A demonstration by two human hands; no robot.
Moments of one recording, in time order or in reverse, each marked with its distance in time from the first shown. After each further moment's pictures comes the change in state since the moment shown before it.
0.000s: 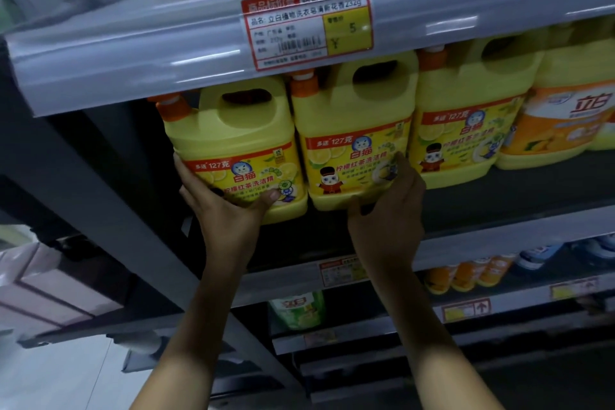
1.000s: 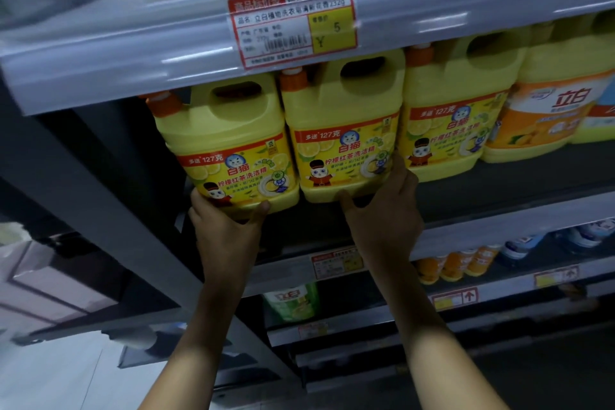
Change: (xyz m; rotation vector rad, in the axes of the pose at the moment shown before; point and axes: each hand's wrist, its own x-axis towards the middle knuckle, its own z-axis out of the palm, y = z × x) left_hand -0.024 -0.008 -0.004 0.207 -0.036 -0.136; right_hand 0.006 0.006 -0.007 -0.133 -0.046 0.040
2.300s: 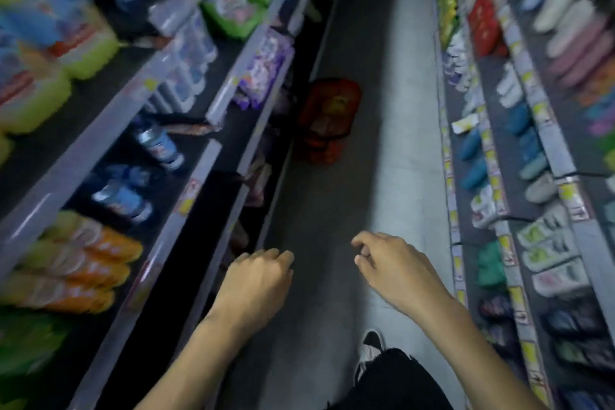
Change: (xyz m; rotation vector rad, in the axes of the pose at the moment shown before) left_hand -0.452 0.135 0.175 0.419 -1.294 1.713; right_hand -0.278 0.302 -0.423 -0.375 -0.223 0.849
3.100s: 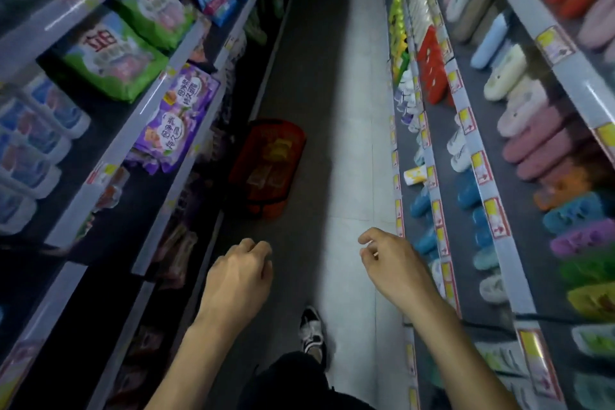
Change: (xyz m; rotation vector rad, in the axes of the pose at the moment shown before) left_hand 0.401 0.044 -0.014 -0.244 0.048 -0.154; right_hand 0.300 0.195 -0.174 0.135 0.133 0.273
